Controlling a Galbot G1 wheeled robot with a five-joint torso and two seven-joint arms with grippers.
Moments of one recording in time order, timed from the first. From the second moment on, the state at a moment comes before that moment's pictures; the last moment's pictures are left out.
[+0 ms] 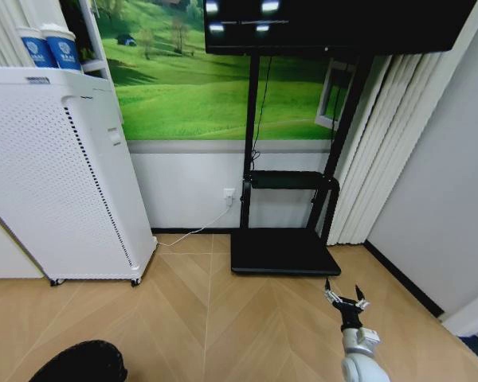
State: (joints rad) left arm 2.21 -1.49 -1.05 -2.24 -0.97 0.16 -0.42; right arm -1.38 1.36 0.76 1.60 0.26 0.33 0.09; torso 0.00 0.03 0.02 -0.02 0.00
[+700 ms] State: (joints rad) left arm 2.19 -1.48 -1.03 -2.18 -0.98 0.15 -0.42; right arm -1.39 1.35 0.78 1.62 0.27 0.32 0.06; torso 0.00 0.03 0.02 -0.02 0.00
